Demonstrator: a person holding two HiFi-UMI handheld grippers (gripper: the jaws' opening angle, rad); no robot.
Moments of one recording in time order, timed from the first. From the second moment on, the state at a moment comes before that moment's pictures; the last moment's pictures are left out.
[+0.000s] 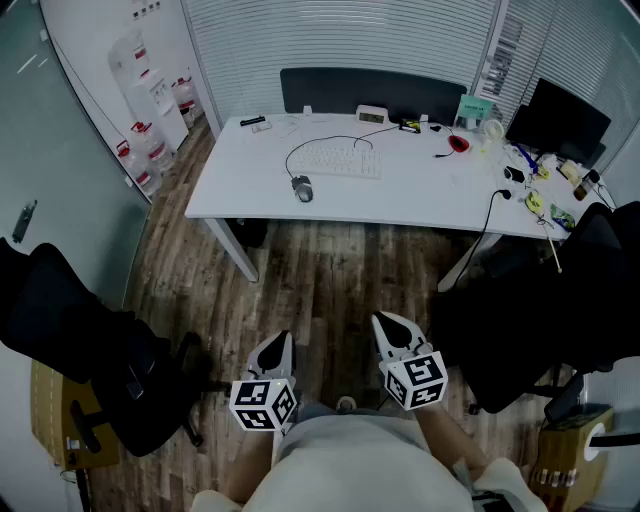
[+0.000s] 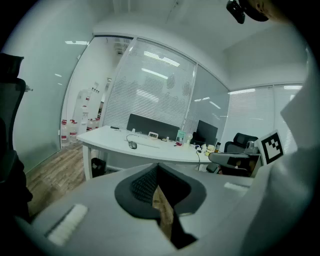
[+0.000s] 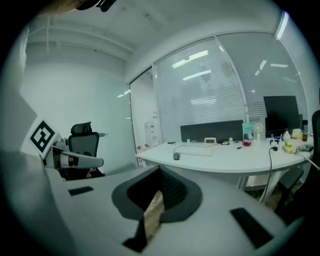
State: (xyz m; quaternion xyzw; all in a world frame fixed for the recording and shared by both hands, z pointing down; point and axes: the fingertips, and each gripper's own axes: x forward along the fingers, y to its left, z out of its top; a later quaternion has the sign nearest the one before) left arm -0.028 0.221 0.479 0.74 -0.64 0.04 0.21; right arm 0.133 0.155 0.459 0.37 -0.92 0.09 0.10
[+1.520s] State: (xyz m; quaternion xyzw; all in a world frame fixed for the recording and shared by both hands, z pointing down) left arm 0.002 0.234 0.468 0.76 -0.62 0.01 0.19; right arm 0.147 0.169 0.458 0.33 -0.93 0.10 0.10
